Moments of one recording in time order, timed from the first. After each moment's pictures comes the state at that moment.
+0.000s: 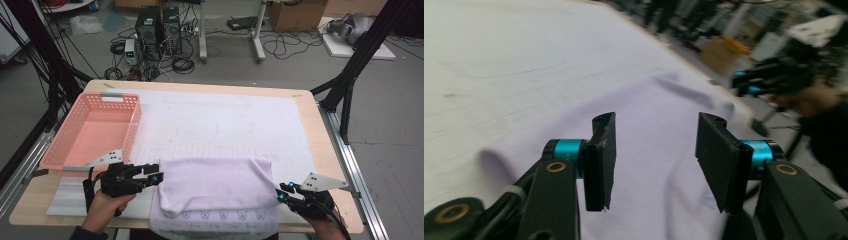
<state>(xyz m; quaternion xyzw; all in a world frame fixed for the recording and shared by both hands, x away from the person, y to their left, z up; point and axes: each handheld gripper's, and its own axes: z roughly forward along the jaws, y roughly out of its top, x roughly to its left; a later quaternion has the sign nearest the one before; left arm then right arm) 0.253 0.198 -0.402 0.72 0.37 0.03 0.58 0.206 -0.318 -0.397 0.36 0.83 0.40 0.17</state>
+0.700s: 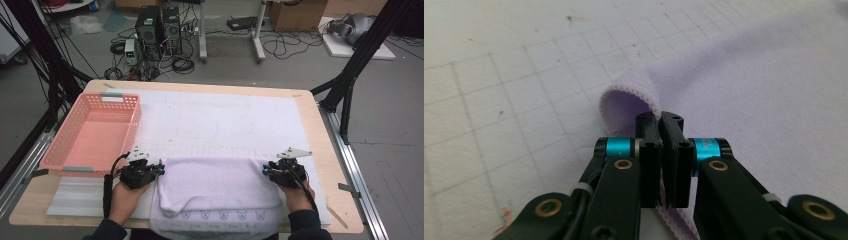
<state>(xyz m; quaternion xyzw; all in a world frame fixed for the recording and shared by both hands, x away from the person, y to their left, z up) 0.285 0.173 -0.442 0.76 0.46 0.12 0.43 0.296 -0.283 -0.434 0.47 0.80 0.33 0.17</state>
